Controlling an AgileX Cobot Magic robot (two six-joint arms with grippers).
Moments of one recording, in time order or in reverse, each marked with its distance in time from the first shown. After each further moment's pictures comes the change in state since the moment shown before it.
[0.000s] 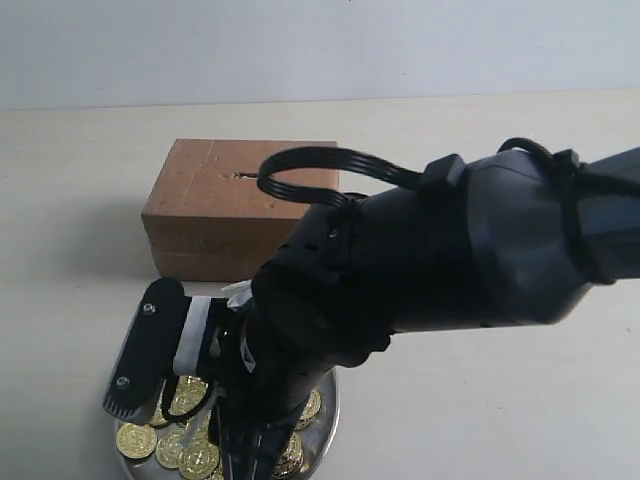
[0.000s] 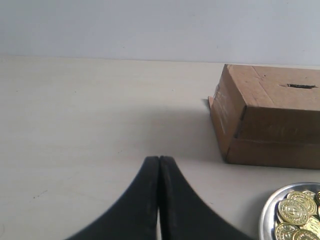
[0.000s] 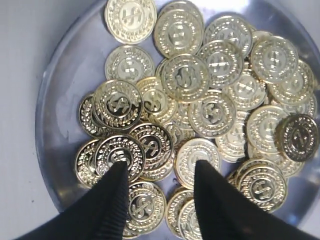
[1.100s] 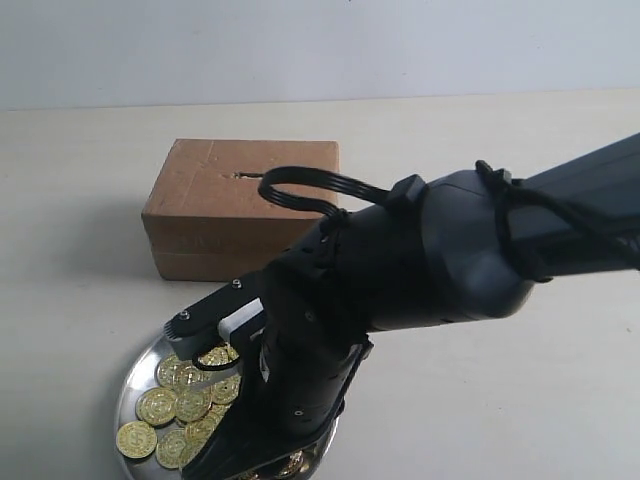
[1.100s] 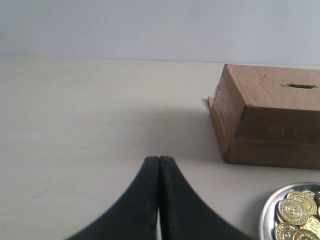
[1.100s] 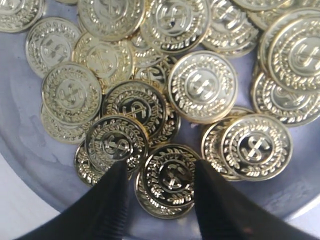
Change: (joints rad) left arm 0.000 0.000 0.000 0.000 0.000 0.000; right arm -0.040 0.083 0.000 0.121 0.087 0.586
